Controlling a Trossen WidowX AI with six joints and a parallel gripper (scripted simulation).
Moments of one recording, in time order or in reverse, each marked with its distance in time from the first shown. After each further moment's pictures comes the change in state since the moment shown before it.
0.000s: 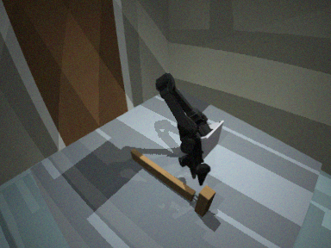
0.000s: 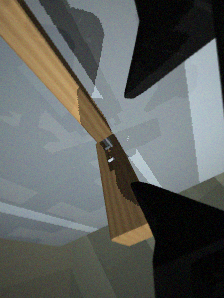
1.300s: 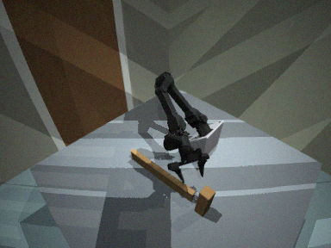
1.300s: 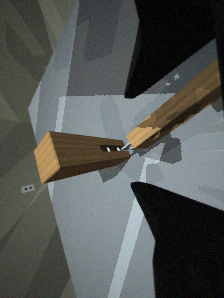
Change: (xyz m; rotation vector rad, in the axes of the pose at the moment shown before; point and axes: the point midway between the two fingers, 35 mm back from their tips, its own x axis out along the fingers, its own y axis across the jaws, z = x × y) arm -0.014 -0.004 0.025 -1.634 -0.066 0.277
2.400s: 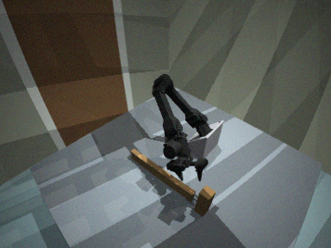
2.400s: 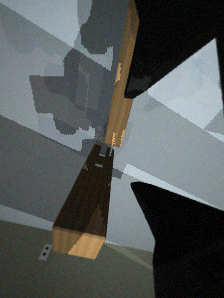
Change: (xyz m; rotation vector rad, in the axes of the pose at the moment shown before) arm 0.005 -0.011 -0.005 0.868 0.283 -0.042
